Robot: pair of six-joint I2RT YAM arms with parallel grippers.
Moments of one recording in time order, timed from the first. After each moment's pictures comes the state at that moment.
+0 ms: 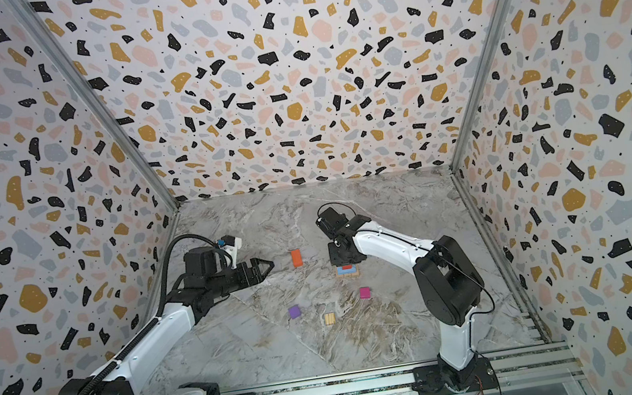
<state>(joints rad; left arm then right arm) -0.16 1.21 0.69 -0.20 0.53 -0.37 0.68 1.82 1.41 -0.80 0.13 0.58</state>
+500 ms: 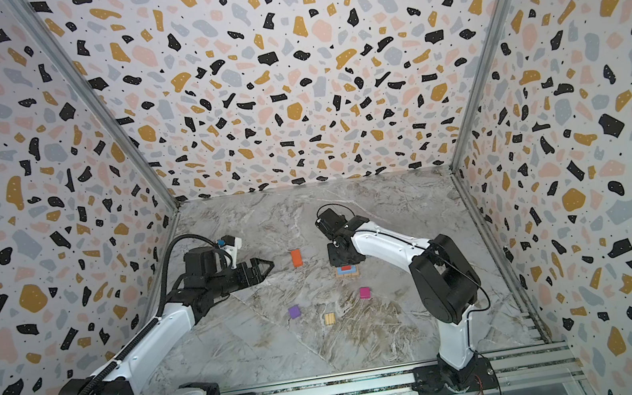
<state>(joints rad) -0.16 1.21 0.69 -0.20 0.53 -0.37 0.68 1.85 1.41 -0.79 0.13 0.59</state>
